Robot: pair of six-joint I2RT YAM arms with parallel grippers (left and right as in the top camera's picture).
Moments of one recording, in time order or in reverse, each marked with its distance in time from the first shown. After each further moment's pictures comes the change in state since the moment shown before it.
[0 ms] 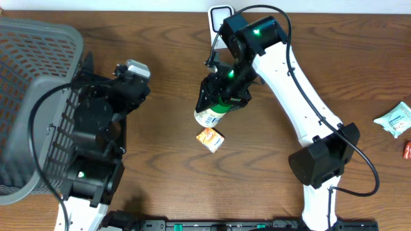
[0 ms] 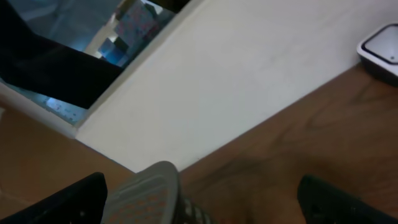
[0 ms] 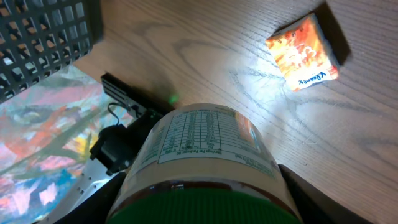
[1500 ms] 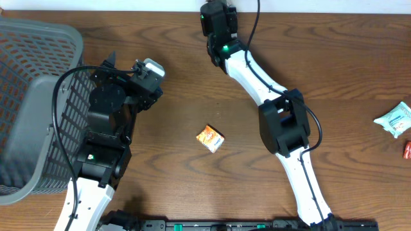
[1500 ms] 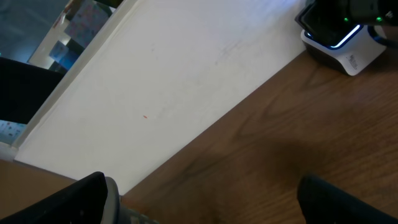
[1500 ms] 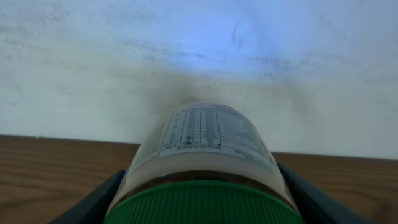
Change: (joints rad) left arm 0.000 0.099 0.000 -0.023 0.127 0.000; right arm -0.011 0.446 -0.002 1.646 1.169 -0.203
